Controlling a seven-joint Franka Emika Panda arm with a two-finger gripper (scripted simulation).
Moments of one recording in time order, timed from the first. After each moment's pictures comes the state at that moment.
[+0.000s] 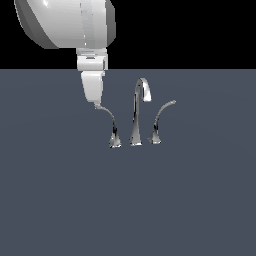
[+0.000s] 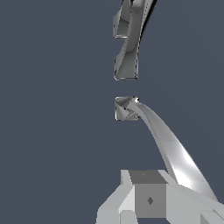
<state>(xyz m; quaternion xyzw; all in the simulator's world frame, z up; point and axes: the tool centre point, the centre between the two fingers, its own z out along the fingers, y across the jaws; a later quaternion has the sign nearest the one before) 0.034 0.105 0.171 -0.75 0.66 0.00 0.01</state>
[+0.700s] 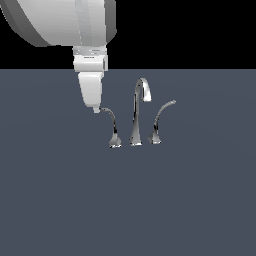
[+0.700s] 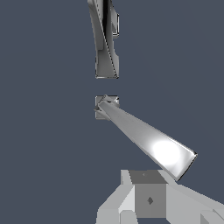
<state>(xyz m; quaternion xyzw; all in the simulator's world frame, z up) -0.005 0.100 0.171 -0.76 0.65 0.00 0.00</state>
